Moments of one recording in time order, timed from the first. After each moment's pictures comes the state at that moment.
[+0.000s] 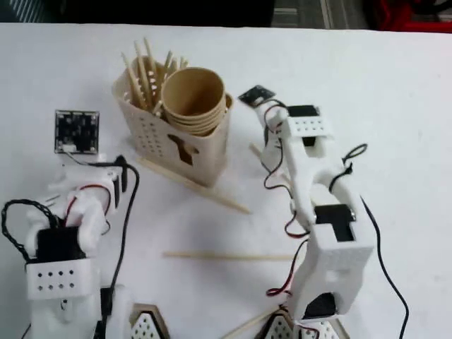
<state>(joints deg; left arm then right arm) -11.1 -64.0 59.7 55.4 -7.0 -7.7 21.7 1.7 70.8 37.2</state>
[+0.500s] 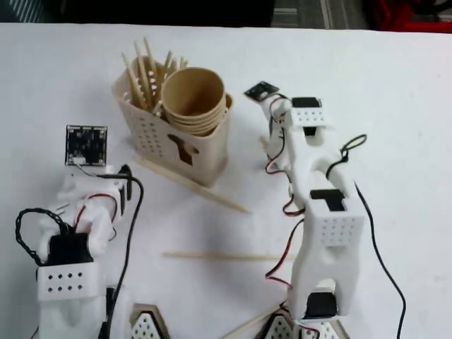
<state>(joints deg) -11.1 -66.9 68.4 49.5 -7.0 -7.0 35.9 -13.0 76.6 39.4</state>
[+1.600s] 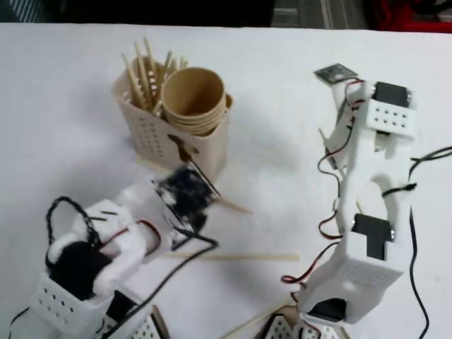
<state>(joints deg) 29.2 -65.7 44.5 78.1 -25.0 12.2 14.8 -15.2 96.0 41.0</state>
